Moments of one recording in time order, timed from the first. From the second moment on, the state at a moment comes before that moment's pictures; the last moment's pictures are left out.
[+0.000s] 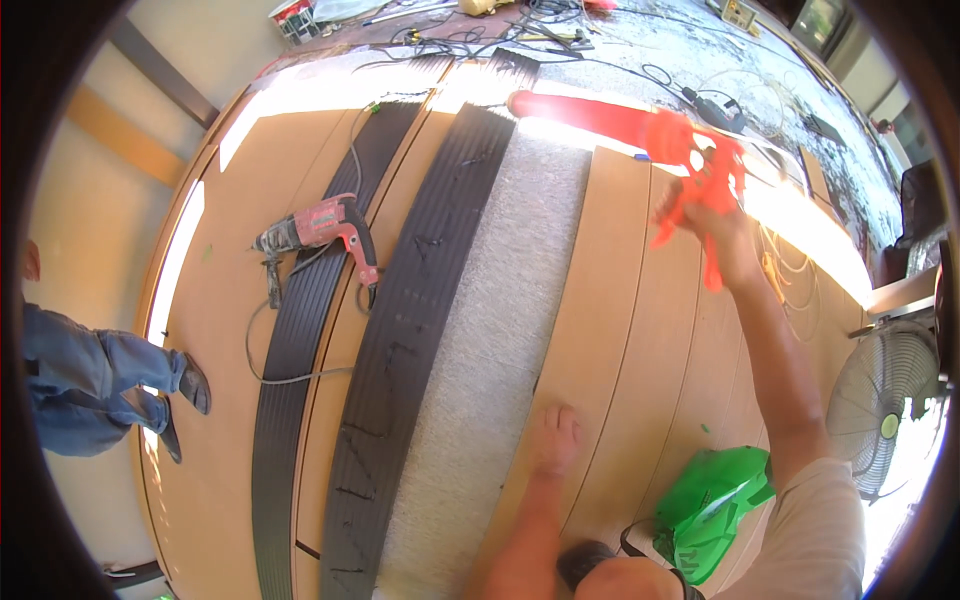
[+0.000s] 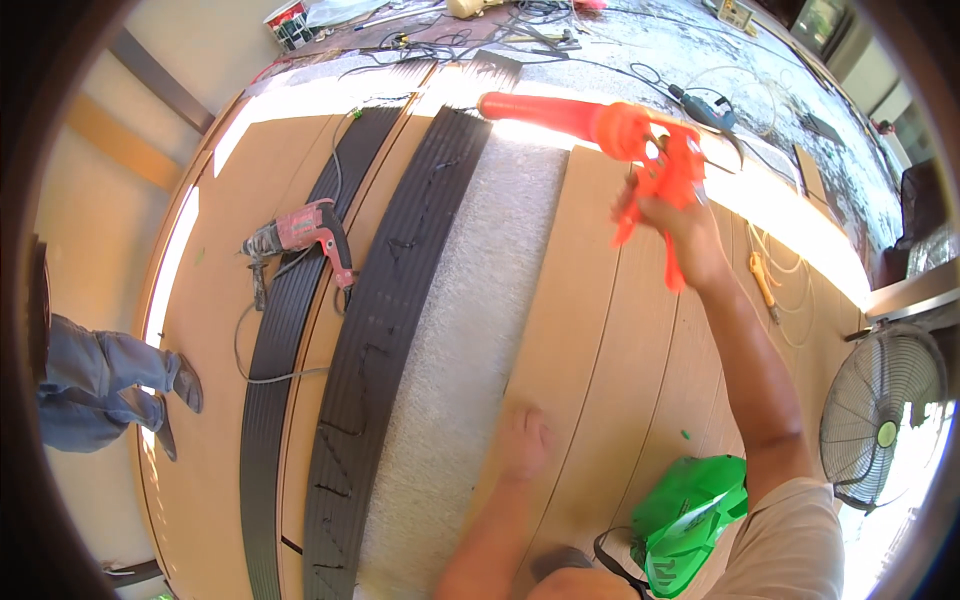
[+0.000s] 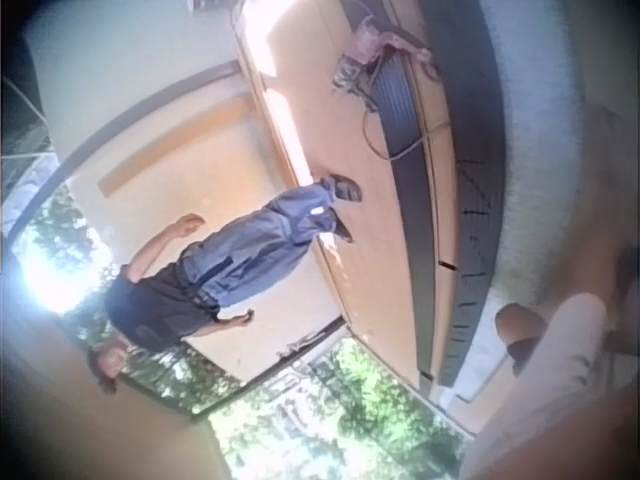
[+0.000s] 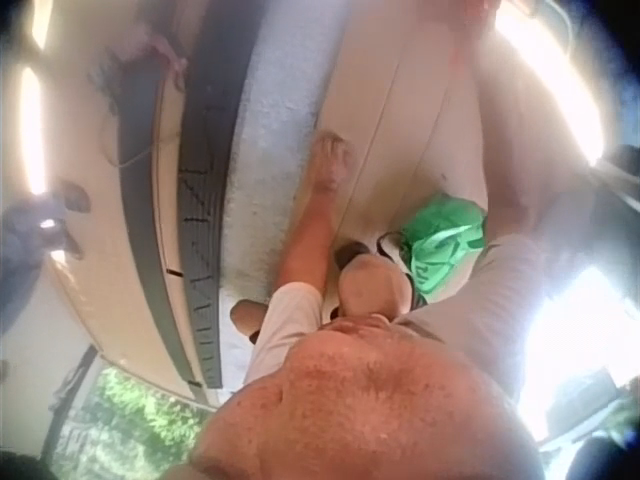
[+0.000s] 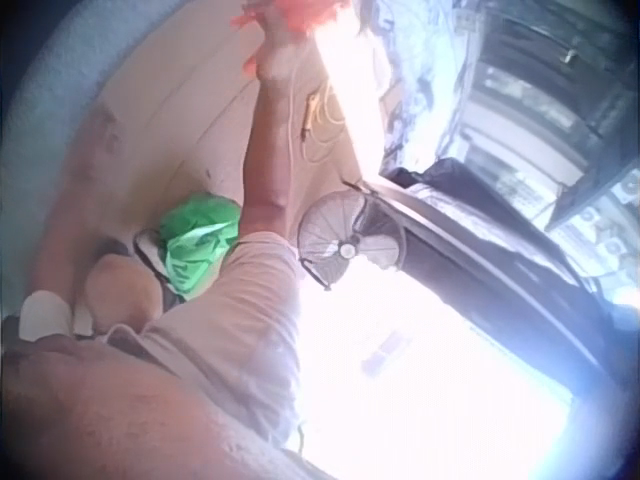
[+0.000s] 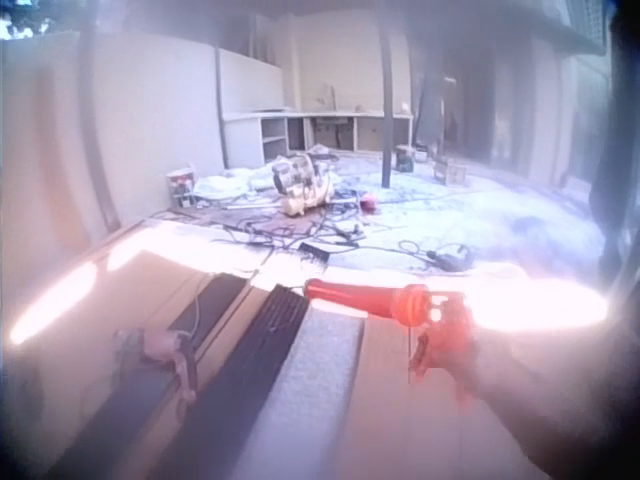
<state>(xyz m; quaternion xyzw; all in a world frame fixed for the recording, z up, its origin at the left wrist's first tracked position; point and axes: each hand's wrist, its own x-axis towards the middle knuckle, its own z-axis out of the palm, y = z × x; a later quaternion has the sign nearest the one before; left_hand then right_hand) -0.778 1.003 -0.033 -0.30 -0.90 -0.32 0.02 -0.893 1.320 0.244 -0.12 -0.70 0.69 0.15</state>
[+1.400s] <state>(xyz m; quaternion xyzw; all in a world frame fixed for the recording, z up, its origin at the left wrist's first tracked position) -0.768 0.859 0.093 0.16 -0.41 -0.89 -0.15 -0.616 1.048 0.201 -0.13 -0.59 0.79 -0.08</state>
